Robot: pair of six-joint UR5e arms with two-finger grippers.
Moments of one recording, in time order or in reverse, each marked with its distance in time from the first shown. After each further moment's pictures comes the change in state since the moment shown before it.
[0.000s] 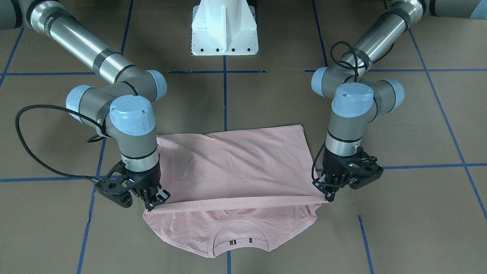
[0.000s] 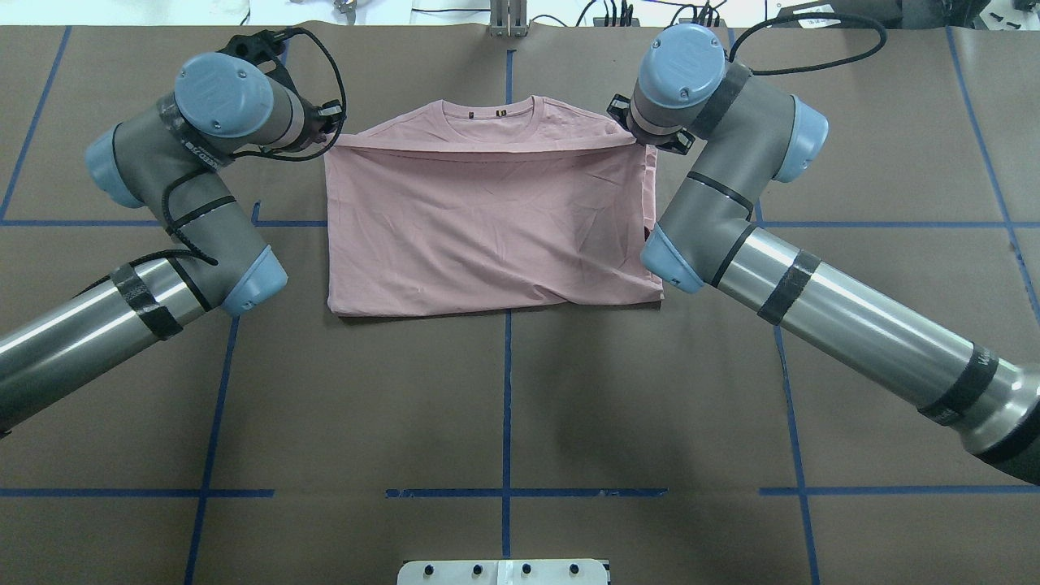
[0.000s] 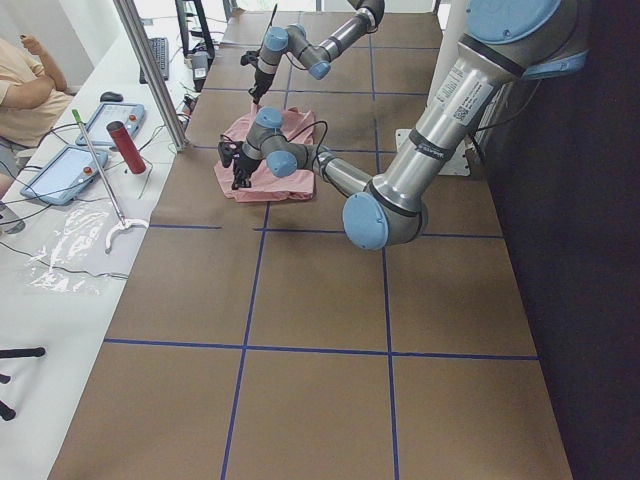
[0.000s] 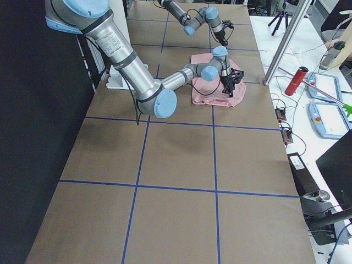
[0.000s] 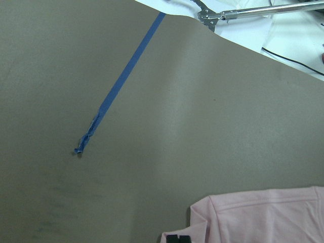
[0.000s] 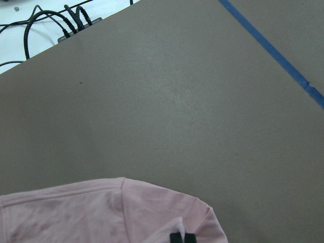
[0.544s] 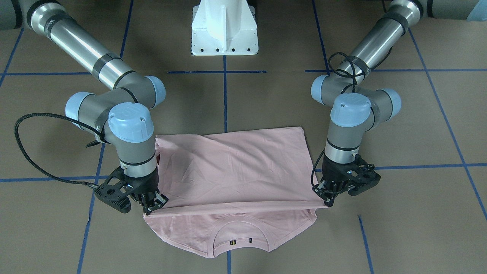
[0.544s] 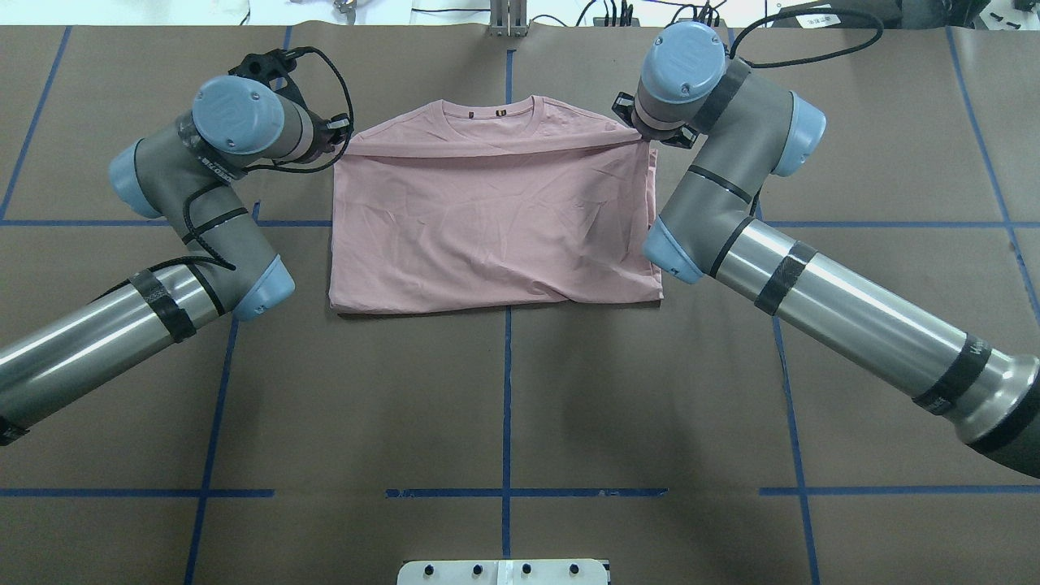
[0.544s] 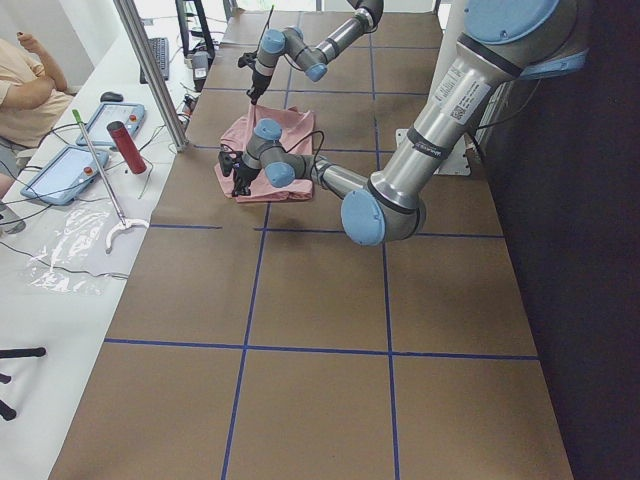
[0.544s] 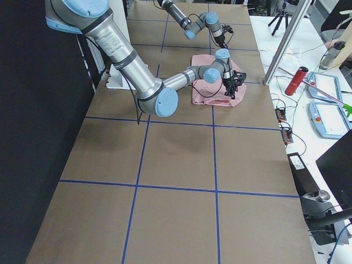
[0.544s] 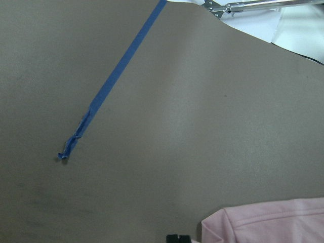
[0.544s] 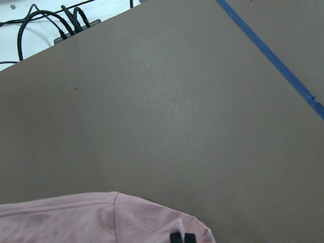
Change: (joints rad) left arm 0.019 -0.015 0.087 -0.102 0.003 -0.003; right arm 0.012 0.018 -0.047 0.015 -0.001 -0.046
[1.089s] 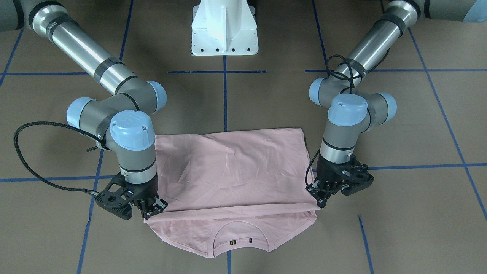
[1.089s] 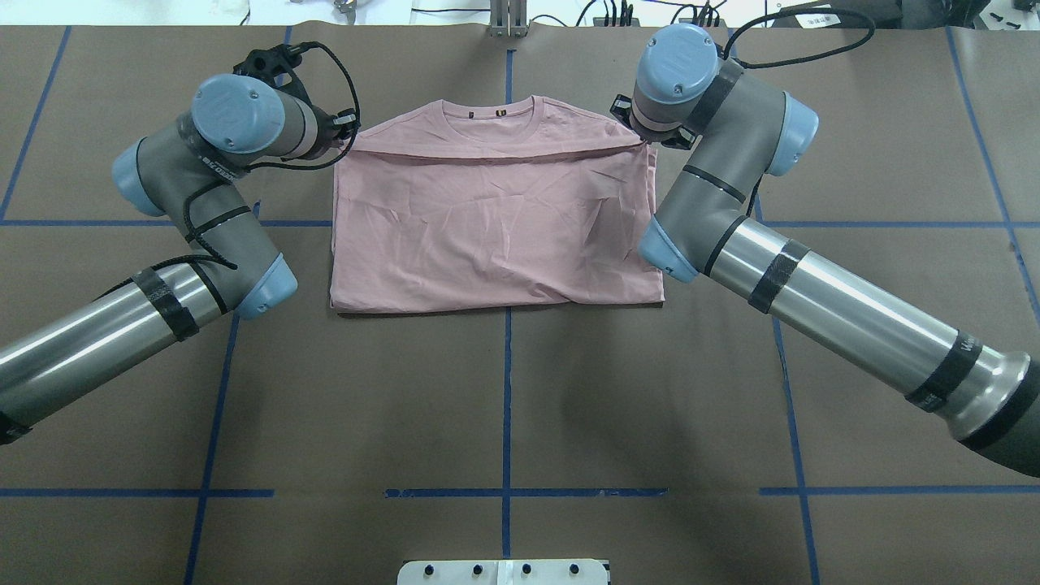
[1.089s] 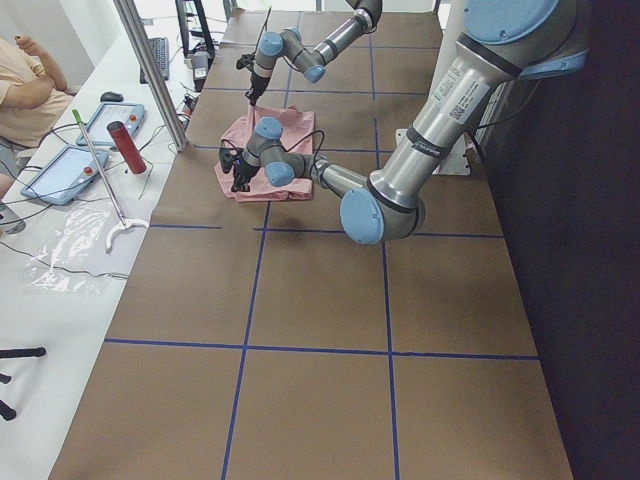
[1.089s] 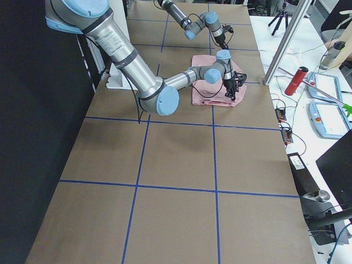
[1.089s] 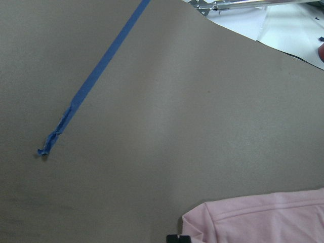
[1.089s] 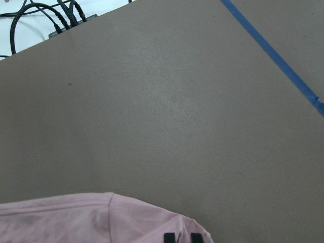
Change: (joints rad) left arm -0.002 -0.004 0.002 -0.042 -0.001 0.001; right arm -0.010 0.013 -0.033 0.000 -0.004 -0.010
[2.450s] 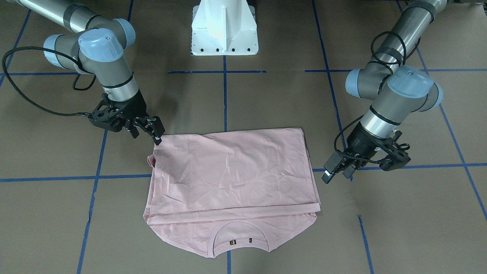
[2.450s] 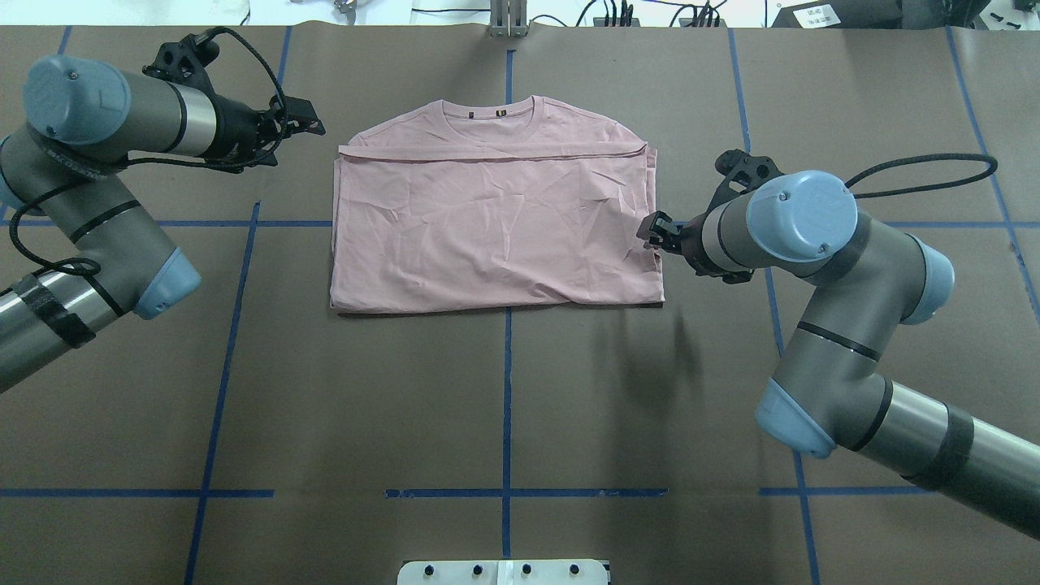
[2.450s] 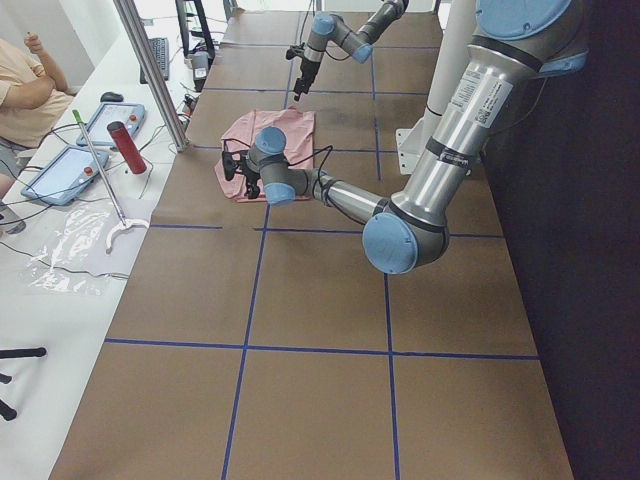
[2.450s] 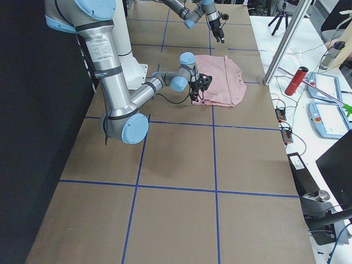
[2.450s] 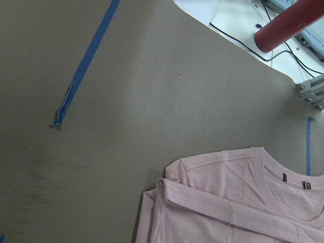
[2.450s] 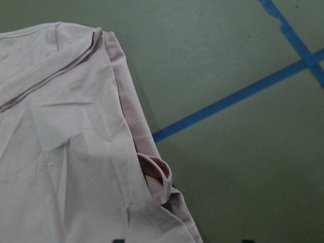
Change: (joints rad) left arm -0.096 0.195 -0.182 -0.257 -0.286 -0.064; right arm -0.164 -0.456 0.628 0.007 0.068 0.157
